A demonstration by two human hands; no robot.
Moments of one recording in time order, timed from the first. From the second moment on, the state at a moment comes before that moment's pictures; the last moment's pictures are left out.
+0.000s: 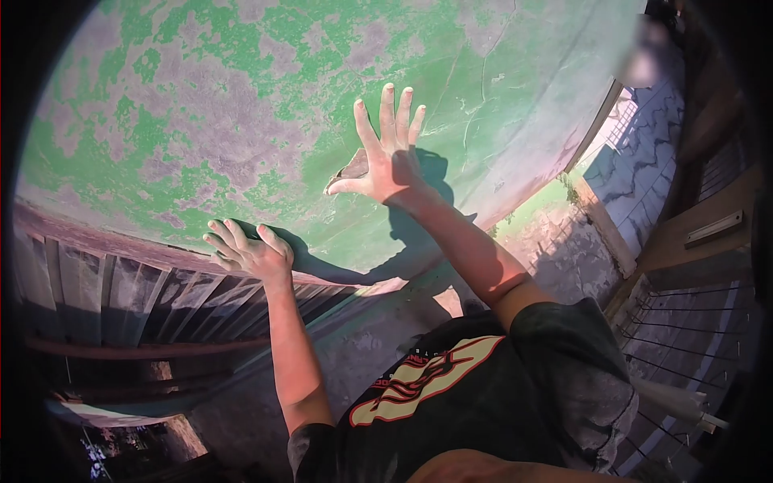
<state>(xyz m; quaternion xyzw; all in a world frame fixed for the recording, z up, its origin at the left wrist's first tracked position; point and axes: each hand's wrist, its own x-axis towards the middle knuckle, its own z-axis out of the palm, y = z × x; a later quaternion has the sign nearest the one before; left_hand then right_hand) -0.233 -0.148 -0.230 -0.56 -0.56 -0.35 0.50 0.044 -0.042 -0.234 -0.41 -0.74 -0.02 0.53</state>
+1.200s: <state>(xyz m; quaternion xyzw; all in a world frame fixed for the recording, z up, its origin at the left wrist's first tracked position) -0.214 -0.135 -0.190 -0.55 -0.55 -0.34 0.53 0.098 -0.034 -0.266 -0.48 -0.61 0.15 0.61</state>
